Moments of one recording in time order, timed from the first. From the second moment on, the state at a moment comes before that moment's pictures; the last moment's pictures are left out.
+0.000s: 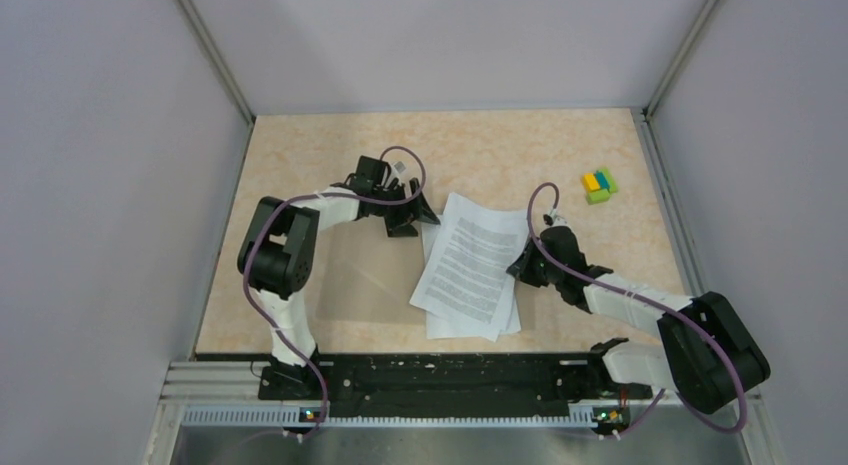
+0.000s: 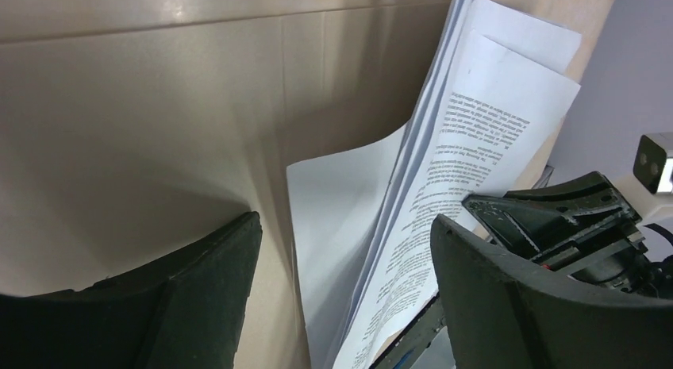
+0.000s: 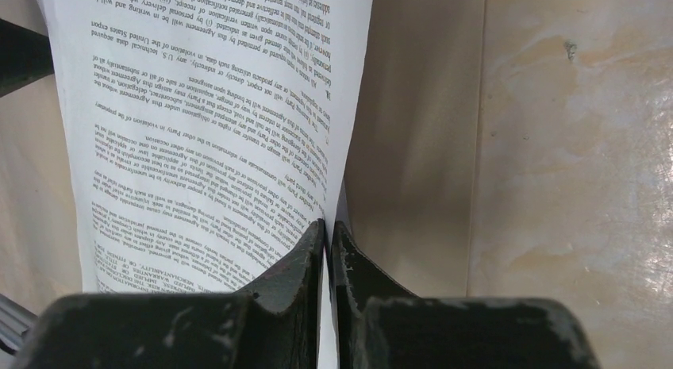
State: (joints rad) left arm -0.33 1.91 1.15 -0.18 0.60 -0.65; right arm 0.46 1.22 0.37 0.10 -0.05 0.75
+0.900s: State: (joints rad) left arm -0.33 1.95 1.17 -0.03 0.72 -0.68; right arm 0.46 1.22 0.37 0.10 -0.05 0.73
